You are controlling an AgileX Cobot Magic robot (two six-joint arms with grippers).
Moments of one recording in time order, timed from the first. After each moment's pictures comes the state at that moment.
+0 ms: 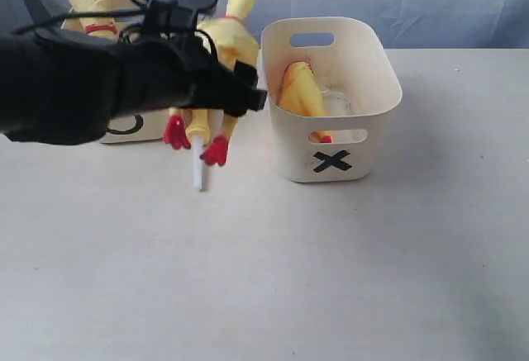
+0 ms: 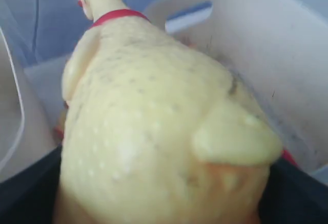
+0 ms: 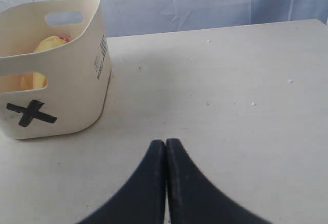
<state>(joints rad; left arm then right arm) -0.72 1.57 -0.97 -1.63 -0.28 1.50 0.04 0.00 0.00 0.04 0.37 0.02</state>
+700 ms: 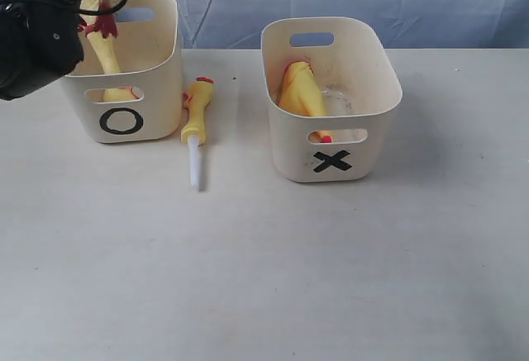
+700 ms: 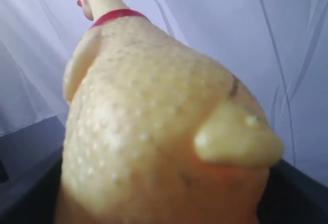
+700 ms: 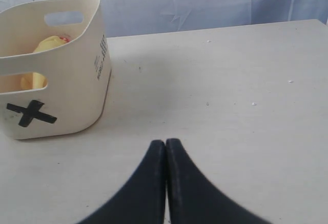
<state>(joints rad) -0.37 1.73 -1.02 -0.62 -0.89 0.88 0.04 0.00 0.00 0.04 0.37 0.02</state>
